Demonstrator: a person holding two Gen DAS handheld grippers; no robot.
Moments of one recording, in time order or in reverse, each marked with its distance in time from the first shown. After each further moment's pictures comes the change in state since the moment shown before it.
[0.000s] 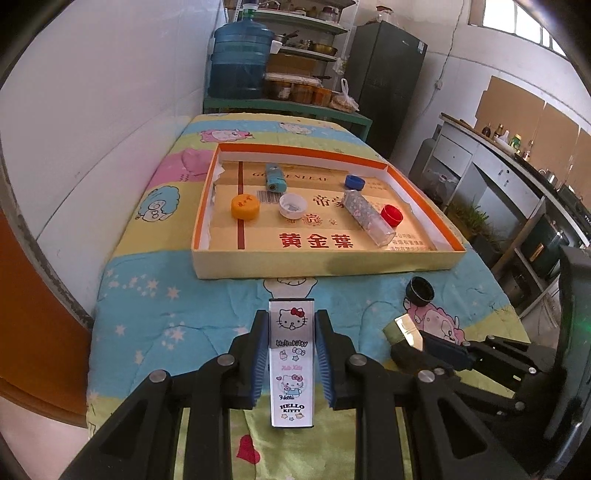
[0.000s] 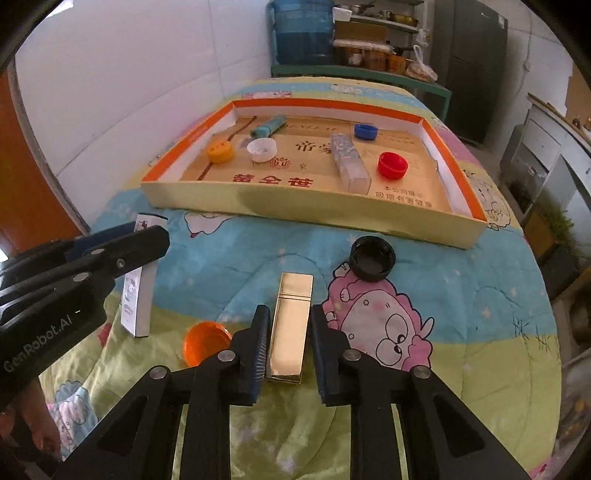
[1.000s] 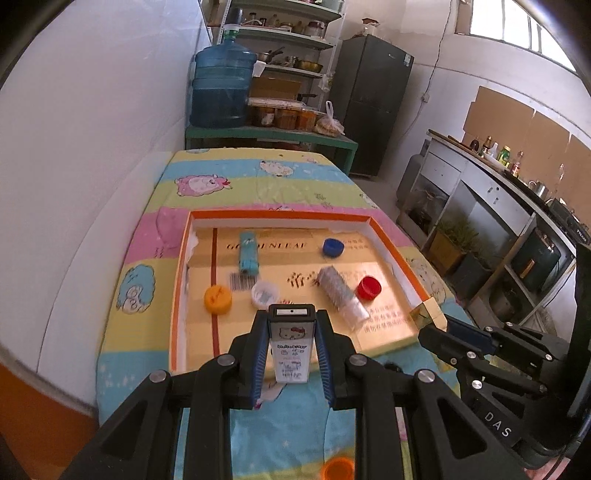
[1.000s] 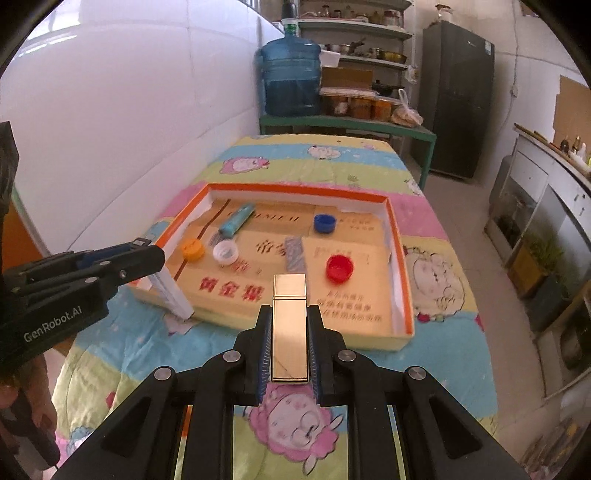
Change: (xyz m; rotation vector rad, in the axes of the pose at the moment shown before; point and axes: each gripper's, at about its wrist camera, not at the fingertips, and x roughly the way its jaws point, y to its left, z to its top) left arm -0.003 -0.027 0.086 0.031 -0.058 -0.035; right arm -0.050 -0.047 0.071 -0.012 -0.160 -0.028
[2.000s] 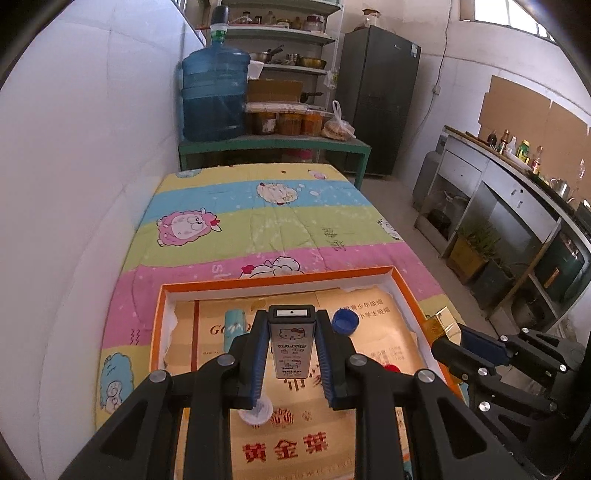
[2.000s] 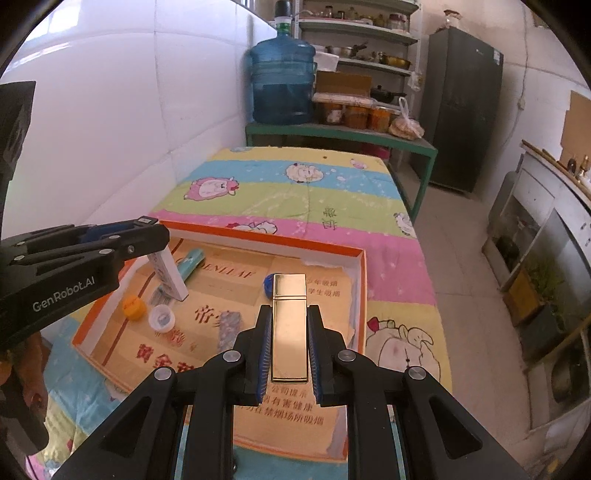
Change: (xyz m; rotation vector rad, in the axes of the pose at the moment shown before) left arm 0.082 -0.020 0.092 0.037 0.015 0.074; right arm 0.063 -0.057 0.080 -0.045 0.010 -0.014
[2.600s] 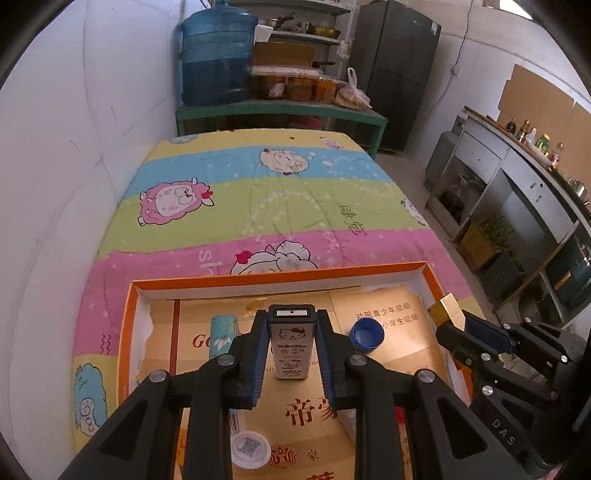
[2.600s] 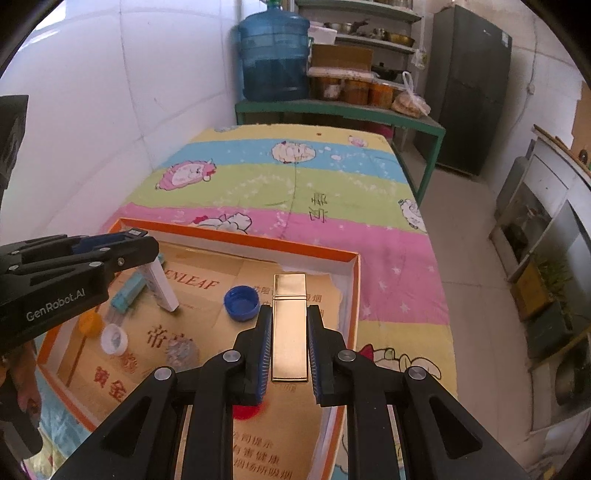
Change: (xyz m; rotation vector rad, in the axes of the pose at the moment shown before) left arm 0.069 0.007 0.015 -0.032 0.123 0.017; right arm 0.069 -0.029 0.023 0.000 0.090 0.008
